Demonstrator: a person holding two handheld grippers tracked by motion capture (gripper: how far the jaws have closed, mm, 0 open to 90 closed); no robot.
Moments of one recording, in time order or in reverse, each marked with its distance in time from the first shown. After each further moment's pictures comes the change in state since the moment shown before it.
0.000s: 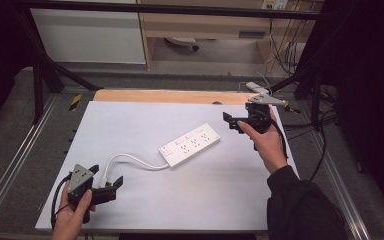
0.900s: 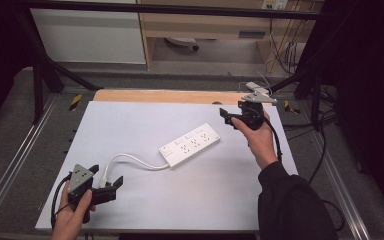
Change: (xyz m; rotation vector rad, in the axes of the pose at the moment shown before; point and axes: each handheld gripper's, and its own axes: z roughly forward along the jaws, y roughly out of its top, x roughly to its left) left arm 0.000 0.000 0.000 -0.004 0.000 0.001; right arm 0.001 -0.003 0.025 -0.012 -0.026 -0.003
